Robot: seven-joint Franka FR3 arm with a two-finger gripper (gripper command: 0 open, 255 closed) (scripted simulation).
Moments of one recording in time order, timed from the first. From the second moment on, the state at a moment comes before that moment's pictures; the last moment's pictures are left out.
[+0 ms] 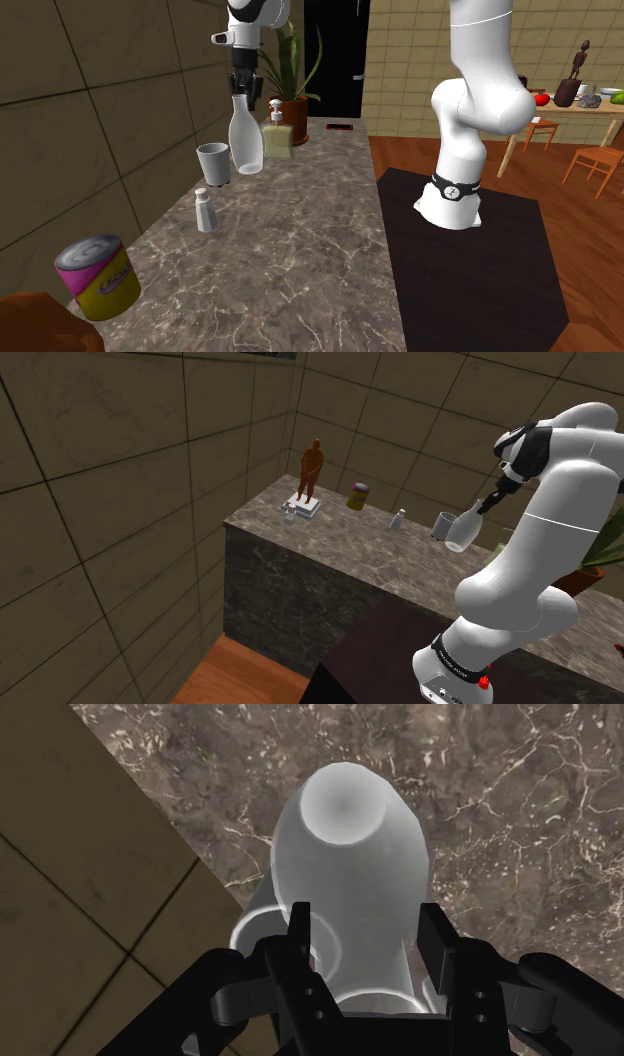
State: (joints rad) arm -0.73 0.30 -0.69 -1.71 0.33 1.96 -1.37
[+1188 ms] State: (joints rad) arm -0.73 0.29 -0.69 -1.72 0.32 1.97 -1.37
